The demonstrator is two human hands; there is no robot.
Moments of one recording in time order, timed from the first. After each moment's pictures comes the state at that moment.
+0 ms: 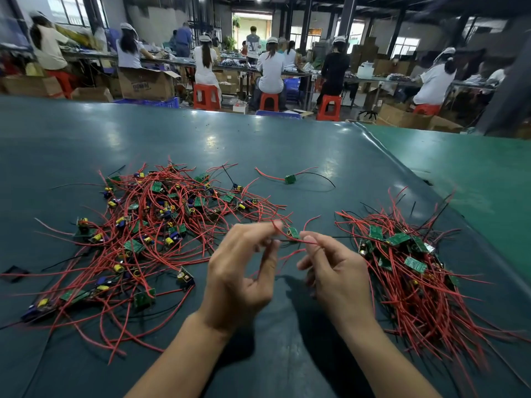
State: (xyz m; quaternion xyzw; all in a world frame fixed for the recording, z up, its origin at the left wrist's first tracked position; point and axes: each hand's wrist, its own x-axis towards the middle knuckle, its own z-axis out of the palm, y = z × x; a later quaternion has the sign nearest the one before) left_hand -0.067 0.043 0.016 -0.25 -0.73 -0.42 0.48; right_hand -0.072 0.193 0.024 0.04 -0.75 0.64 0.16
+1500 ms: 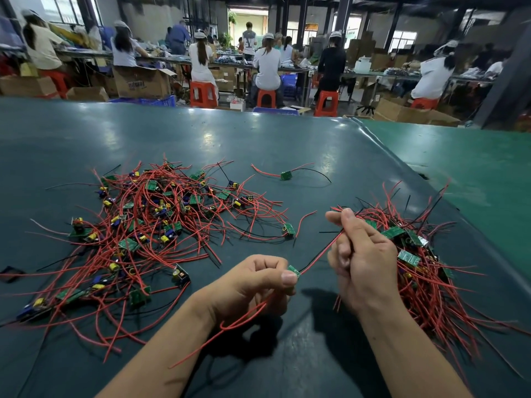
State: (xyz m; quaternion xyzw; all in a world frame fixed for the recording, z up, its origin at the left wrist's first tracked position) left_hand -0.060 0.047 0.023 -0.17 -0.48 -0.82 -0.28; right_hand -0.084 0.214 0.043 0.03 -0.51 0.85 0.12
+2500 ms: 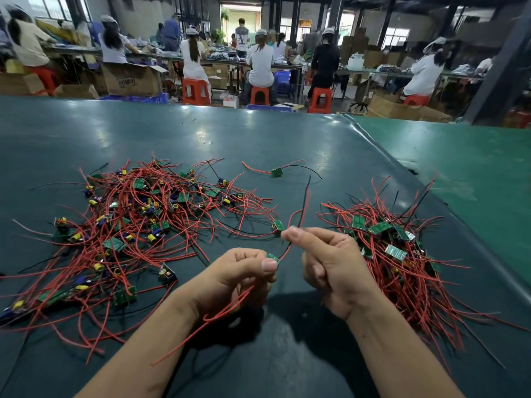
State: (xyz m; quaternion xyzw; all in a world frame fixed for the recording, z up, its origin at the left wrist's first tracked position) left_hand -0.065 0.045 0.021 -0.14 -0.51 -0.81 -0.24; right_hand -0.072 0.213 0.047 0.03 -0.59 0.81 -0.07
